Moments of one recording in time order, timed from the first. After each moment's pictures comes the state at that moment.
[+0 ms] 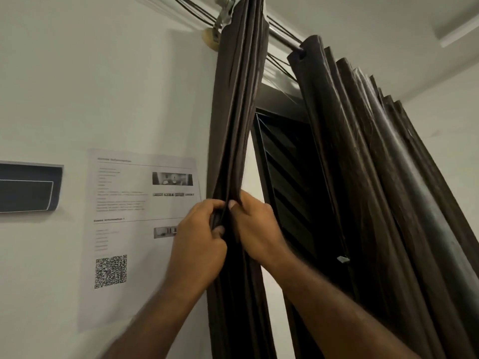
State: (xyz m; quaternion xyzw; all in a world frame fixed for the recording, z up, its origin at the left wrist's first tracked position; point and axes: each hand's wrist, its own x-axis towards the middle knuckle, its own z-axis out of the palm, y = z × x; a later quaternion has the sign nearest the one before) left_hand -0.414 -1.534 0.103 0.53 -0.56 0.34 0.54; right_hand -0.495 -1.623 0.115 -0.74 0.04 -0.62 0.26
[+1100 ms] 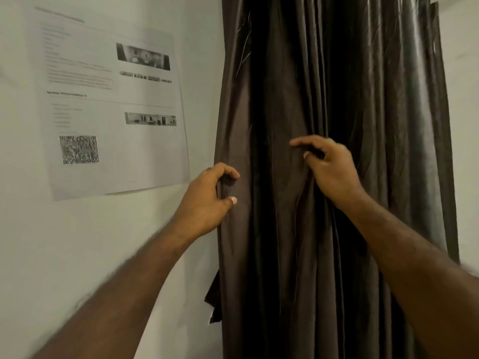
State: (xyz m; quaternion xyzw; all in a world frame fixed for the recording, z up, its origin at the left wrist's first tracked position) left_hand -0.397 -1.580 -0.001 0.62 -0.62 0.17 0.46; right_hand -0.586 -1.738 0.017 -0.74 0.14 -0.63 0.19
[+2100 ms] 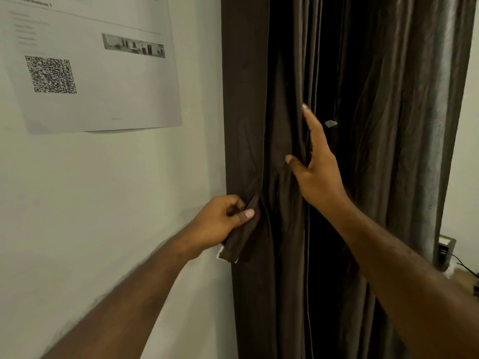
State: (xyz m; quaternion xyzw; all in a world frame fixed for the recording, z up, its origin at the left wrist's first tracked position) left_hand -0.397 -1.598 -0.117 0.65 -0.59 -0.14 0.46; right_hand -0.572 -1.721 -0.070 -0.77 0.09 -0.59 0.23
